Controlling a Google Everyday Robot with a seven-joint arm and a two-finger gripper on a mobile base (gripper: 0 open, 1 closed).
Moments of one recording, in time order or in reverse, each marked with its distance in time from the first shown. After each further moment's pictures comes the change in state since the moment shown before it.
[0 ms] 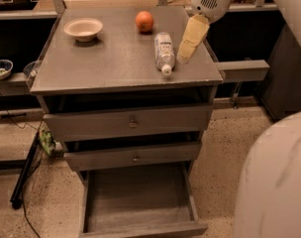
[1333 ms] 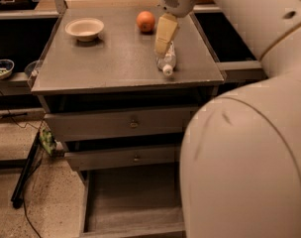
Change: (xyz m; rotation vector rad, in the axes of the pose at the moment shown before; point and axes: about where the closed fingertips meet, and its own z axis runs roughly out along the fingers) arm -0.058 -0.028 0.026 0.163 0.126 0.002
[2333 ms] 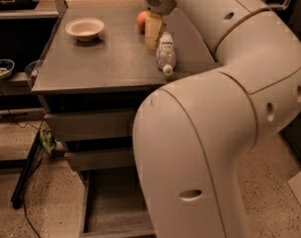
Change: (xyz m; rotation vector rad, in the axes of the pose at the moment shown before) arm -0.037 -0.018 0.020 0.056 0.094 -0.051
